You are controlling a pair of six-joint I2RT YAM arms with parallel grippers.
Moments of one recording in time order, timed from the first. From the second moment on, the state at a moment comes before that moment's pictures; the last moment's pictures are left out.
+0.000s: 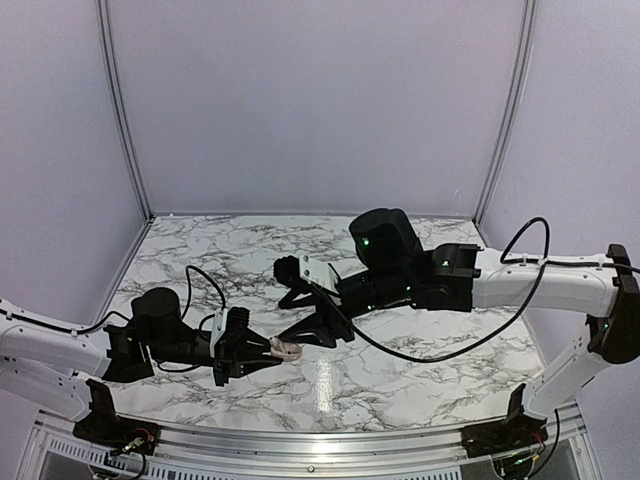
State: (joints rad) left arm -1.04 1.16 0.37 0.64 0.48 0.17; right arm 1.10 1.51 1.20 -0.19 -0.48 -0.30
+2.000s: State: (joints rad) left arm -1.03 1.21 0.38 0.63 0.33 0.17; right arm 1.20 1.65 1.43 -0.48 -0.23 -0.32
